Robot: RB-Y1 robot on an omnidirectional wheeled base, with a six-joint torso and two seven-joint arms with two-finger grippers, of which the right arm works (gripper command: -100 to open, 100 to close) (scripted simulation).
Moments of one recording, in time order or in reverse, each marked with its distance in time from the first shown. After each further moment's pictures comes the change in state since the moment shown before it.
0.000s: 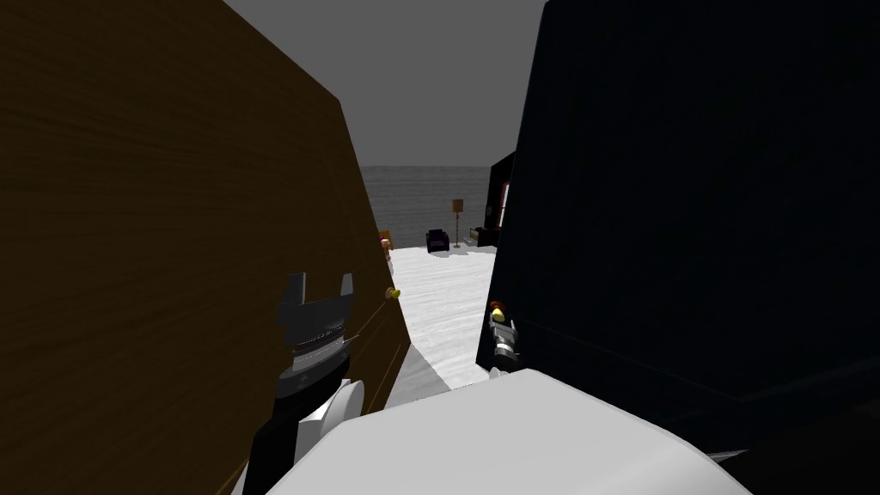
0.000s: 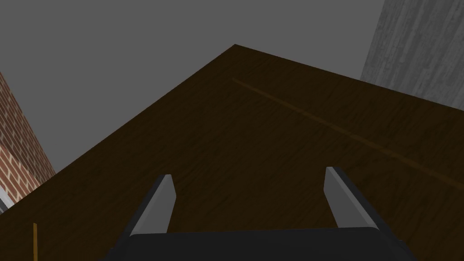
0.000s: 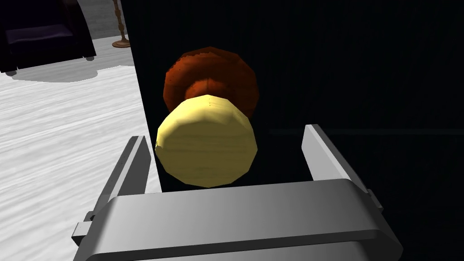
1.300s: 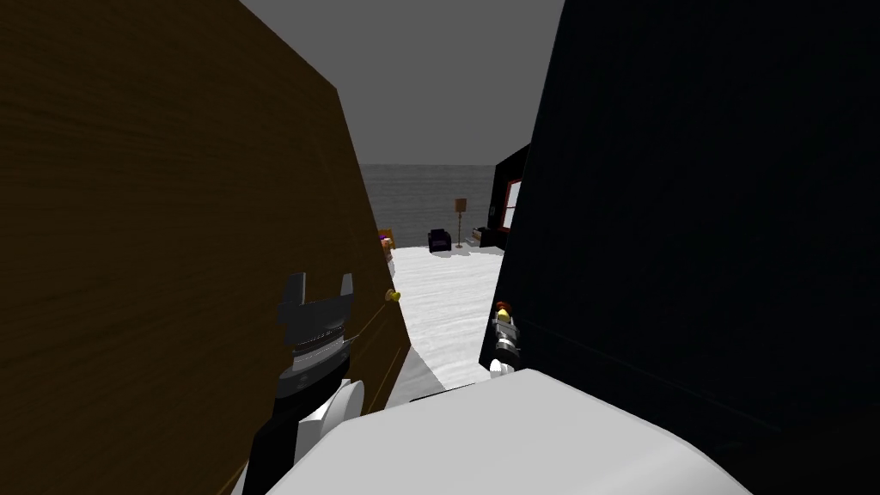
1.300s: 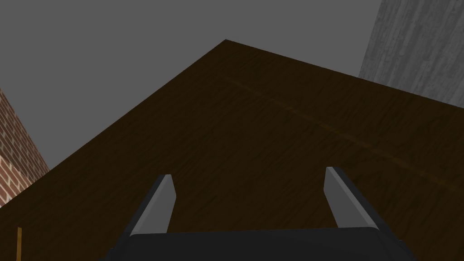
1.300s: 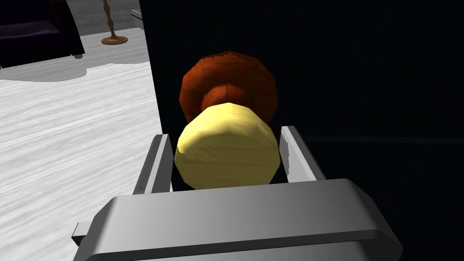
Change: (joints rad) arm -0.042 0.000 -0.073 0.008 -0.020 0.043 0.023
